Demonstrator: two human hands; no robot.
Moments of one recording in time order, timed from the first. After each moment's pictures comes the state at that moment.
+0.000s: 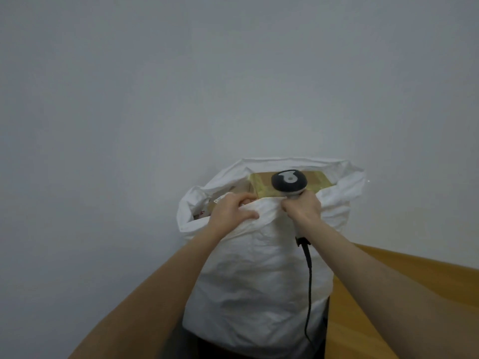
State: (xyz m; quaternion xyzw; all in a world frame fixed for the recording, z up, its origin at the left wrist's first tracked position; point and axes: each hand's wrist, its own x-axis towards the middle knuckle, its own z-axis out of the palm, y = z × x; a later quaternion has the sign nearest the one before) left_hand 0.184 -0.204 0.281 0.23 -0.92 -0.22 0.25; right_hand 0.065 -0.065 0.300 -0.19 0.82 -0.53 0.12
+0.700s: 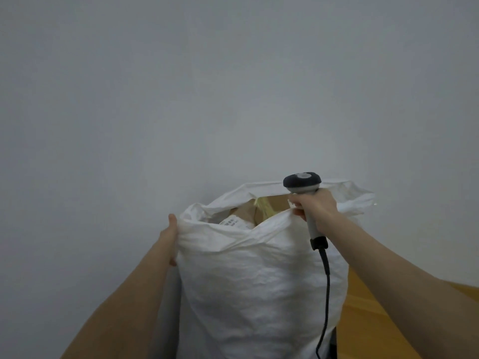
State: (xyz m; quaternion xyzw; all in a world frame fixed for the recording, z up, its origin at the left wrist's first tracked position) left_hand 0.249 -0.345 0.274 0.57 -0.49 -0.61 0.25; right_hand 0.045 -0.092 0.347 -0.14 0.74 -0.63 0.16
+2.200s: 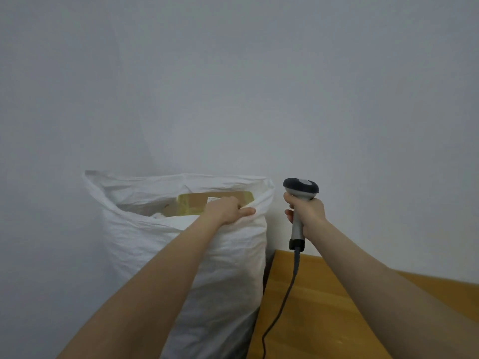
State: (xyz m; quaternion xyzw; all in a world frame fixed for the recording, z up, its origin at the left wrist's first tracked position) left_hand -0.004 -0.054 0.334 0.30 -0.95 -0.08 0.01; right_hand -0.111 0.108 0.308 -0.06 0.64 -0.74 0.21
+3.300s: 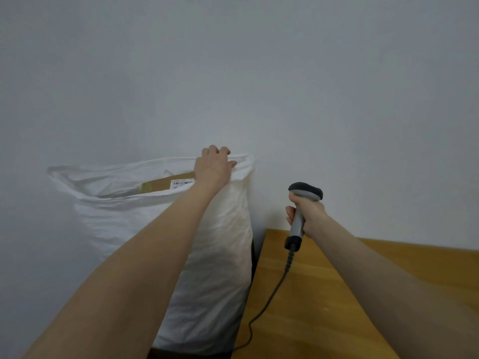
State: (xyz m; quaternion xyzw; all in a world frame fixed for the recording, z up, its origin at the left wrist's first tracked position) left_hand -0.040 -0.046 0.349 0.30 -0.92 0.07 0.23; right_hand -0.124 0.149 0.265 0.06 0.56 -0.76 0.33
